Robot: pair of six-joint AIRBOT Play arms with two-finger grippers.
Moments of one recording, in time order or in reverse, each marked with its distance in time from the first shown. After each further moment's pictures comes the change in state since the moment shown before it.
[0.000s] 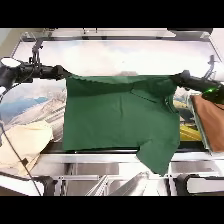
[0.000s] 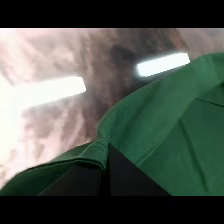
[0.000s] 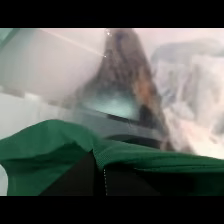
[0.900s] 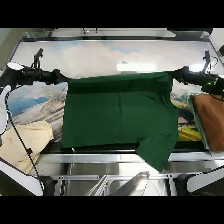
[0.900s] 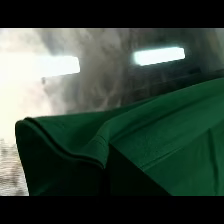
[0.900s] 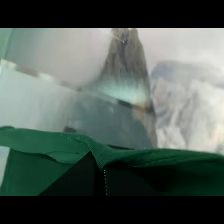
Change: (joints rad) left arm 0.070 -0.167 0.101 0.034 -0.071 -0.093; right arm -0.048 -0.211 0.293 -0.098 0.198 0.001
